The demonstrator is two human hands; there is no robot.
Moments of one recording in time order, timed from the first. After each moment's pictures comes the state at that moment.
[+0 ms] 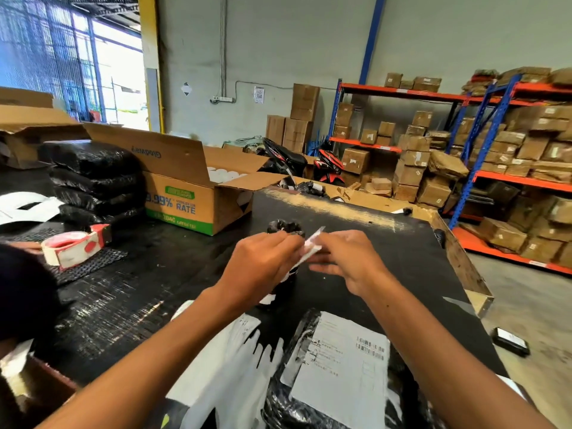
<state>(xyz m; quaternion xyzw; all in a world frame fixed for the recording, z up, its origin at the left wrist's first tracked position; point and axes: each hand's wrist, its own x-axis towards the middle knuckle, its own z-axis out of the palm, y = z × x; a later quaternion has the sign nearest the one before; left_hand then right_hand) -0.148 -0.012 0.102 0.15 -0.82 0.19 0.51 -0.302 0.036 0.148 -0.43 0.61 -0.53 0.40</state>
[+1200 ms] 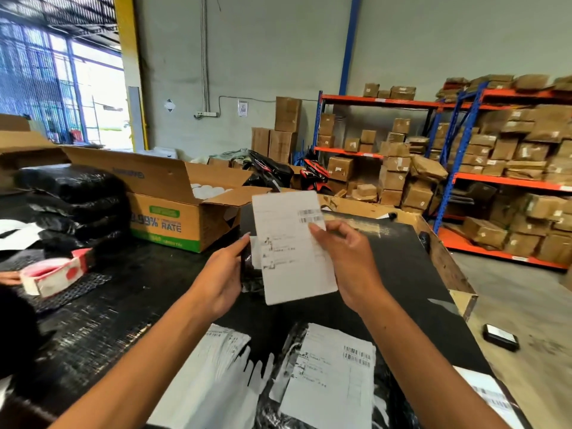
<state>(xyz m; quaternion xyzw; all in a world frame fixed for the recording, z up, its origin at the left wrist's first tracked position) -0.144 -0.017 0.120 0.32 -0.44 -0.69 0.47 -0.314 0.052 0.153 -0.46 0.49 -0.66 0.34</state>
